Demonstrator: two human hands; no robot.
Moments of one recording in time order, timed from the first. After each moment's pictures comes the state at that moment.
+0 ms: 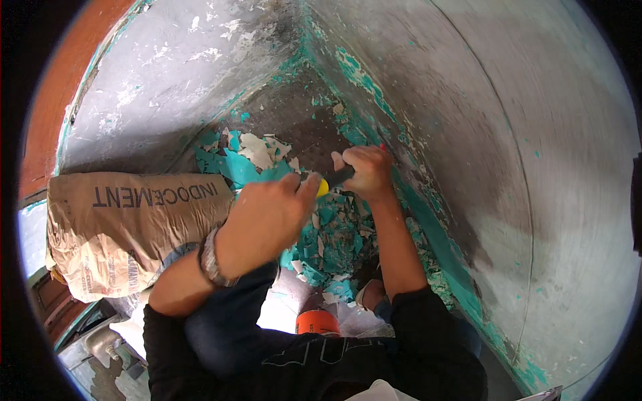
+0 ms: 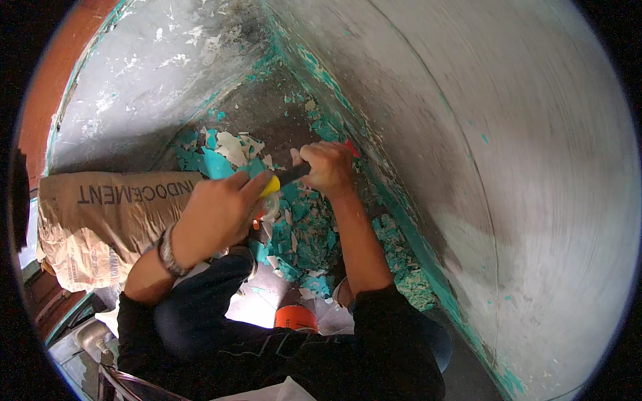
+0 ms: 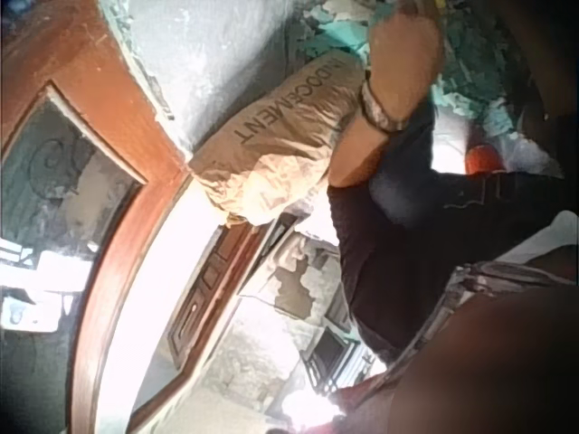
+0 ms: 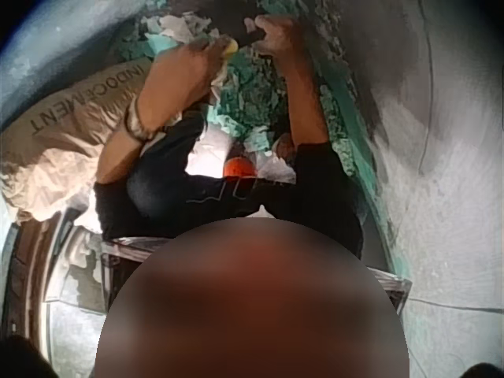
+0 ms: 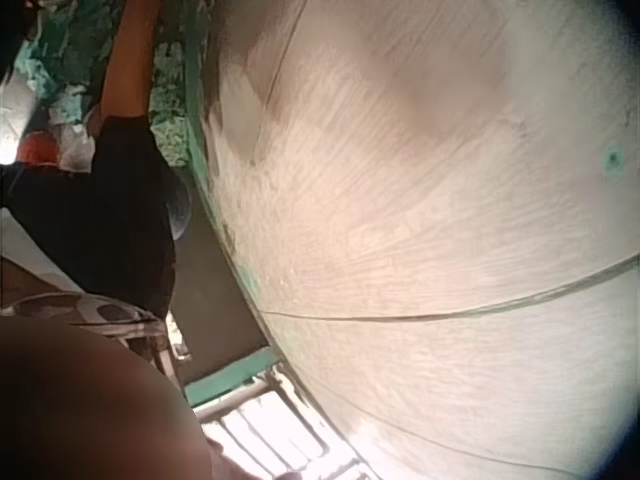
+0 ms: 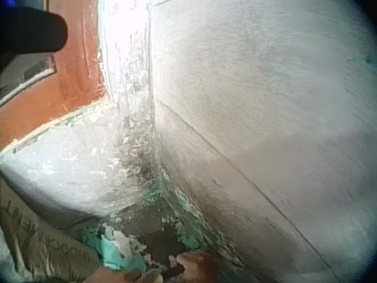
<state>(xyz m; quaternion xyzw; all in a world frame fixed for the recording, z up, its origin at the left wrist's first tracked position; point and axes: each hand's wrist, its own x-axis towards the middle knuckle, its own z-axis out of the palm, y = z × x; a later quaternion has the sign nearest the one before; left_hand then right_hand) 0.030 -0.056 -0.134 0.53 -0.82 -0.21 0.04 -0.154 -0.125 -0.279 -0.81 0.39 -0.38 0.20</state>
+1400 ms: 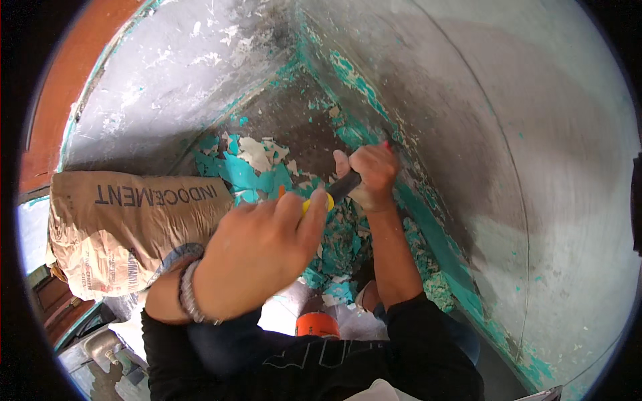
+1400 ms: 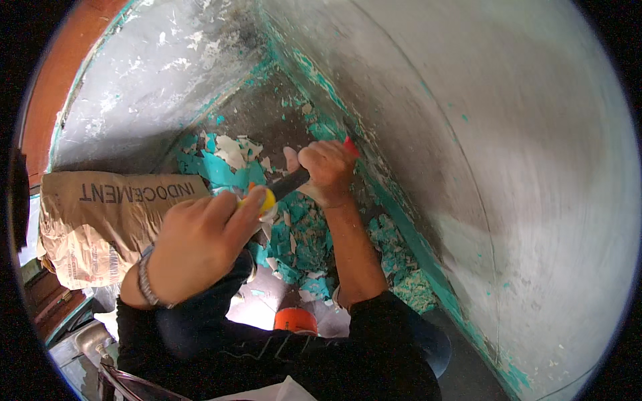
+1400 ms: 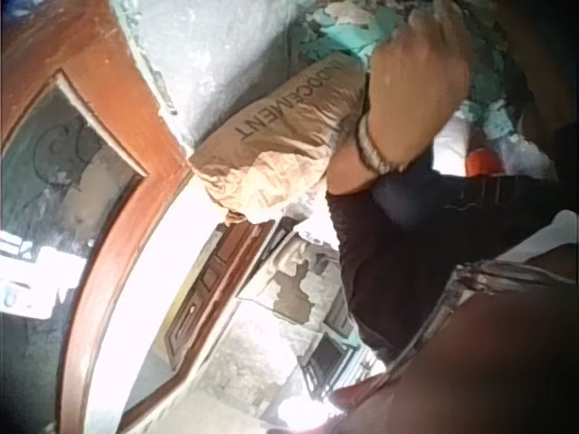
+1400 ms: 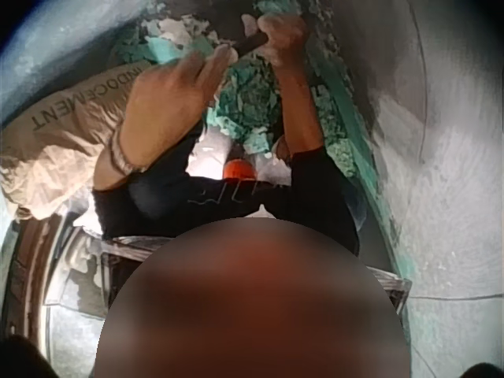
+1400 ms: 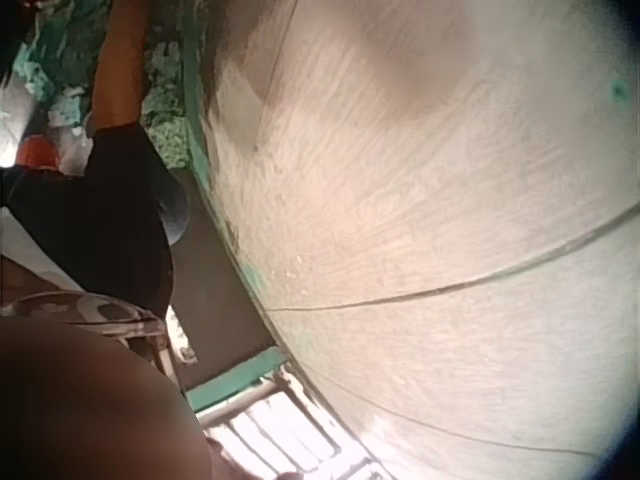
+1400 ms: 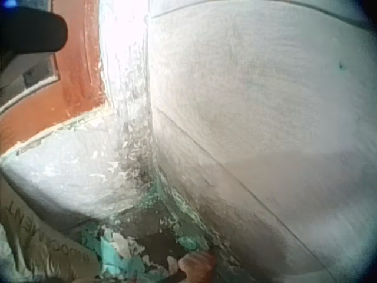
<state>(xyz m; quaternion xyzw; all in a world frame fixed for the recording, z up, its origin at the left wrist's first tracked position) 0.017 -0.037 -0.066 0.48 -0.87 -0.09 -0.01 -0.157 -0.115 -0.246 -0.79 0.40 -0.46 0.10</state>
